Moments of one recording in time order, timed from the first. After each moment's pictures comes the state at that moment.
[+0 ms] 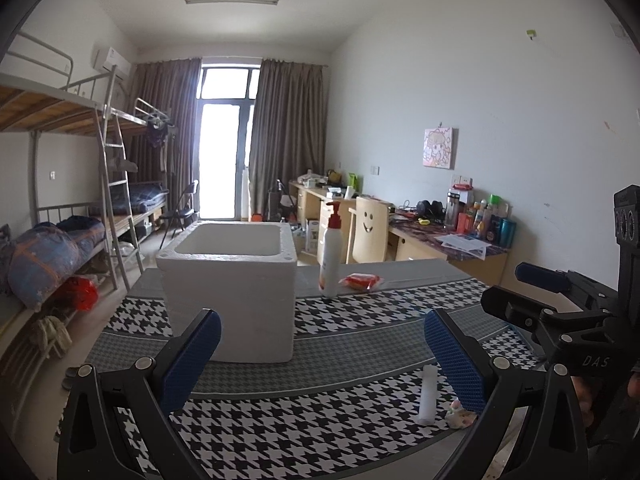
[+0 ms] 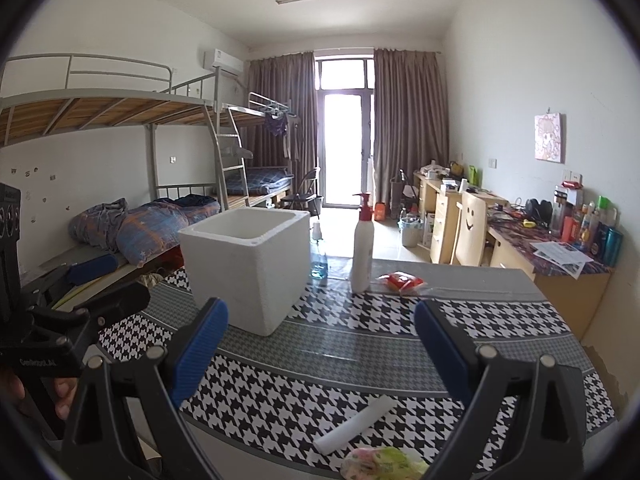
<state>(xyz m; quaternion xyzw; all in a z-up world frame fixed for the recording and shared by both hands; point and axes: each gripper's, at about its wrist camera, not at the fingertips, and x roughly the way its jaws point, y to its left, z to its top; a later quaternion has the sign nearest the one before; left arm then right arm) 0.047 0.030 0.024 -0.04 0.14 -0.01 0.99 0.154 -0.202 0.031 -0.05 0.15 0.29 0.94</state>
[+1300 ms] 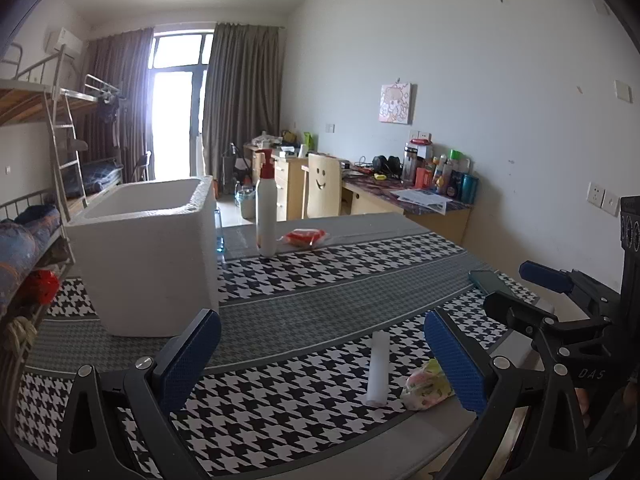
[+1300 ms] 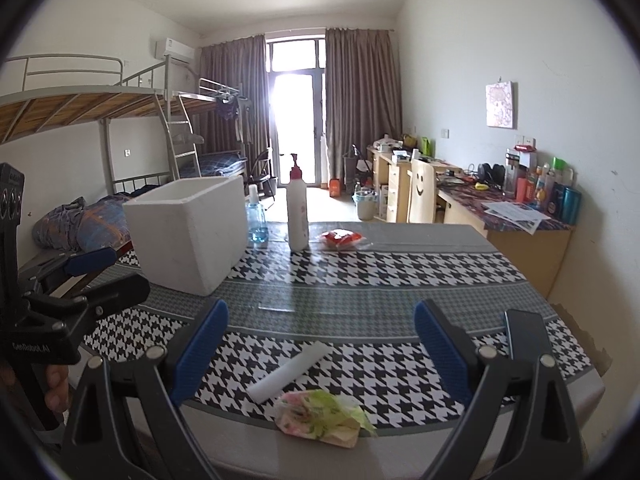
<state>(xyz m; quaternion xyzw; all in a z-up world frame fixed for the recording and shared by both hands) 0.082 -0.017 0.000 -0.03 0.21 -0.10 0.97 0.157 -0.257 -0.004 -0.03 0.19 0.21 0.96</state>
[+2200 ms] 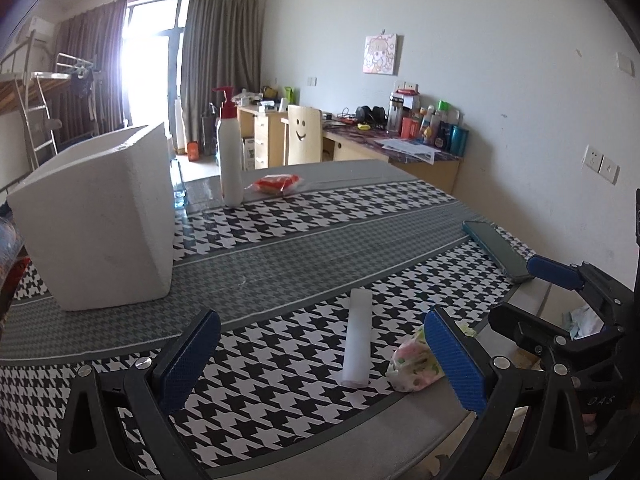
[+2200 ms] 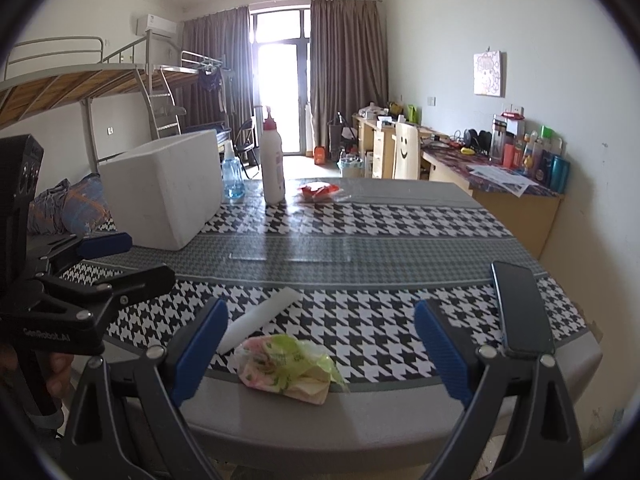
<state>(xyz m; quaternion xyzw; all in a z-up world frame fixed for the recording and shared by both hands) 0.119 -0.053 -0.043 -0.01 0.29 -0.12 0.95 0.159 -0.275 -0.038 -0.04 0.25 0.18 0.95</state>
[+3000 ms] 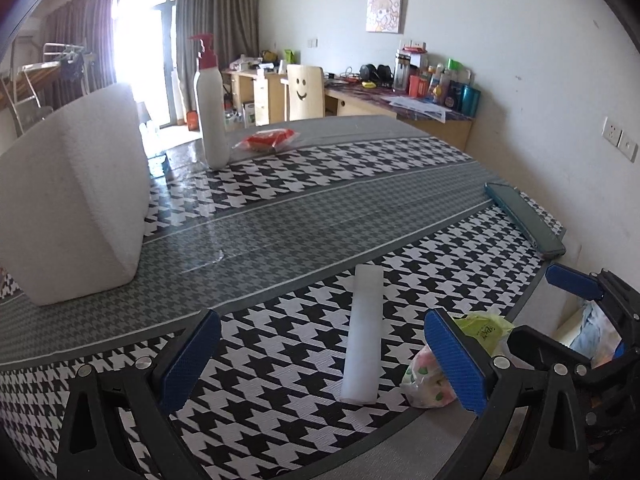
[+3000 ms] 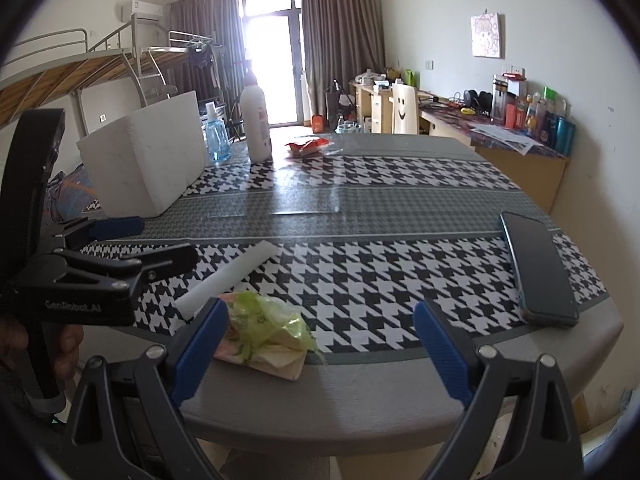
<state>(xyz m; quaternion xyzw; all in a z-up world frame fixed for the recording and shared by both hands) 0.166 -0.078 -0.080 0.01 0.36 -0.11 0.93 0.179 -0.288 -0.071 -0.03 0.31 0.18 0.93</state>
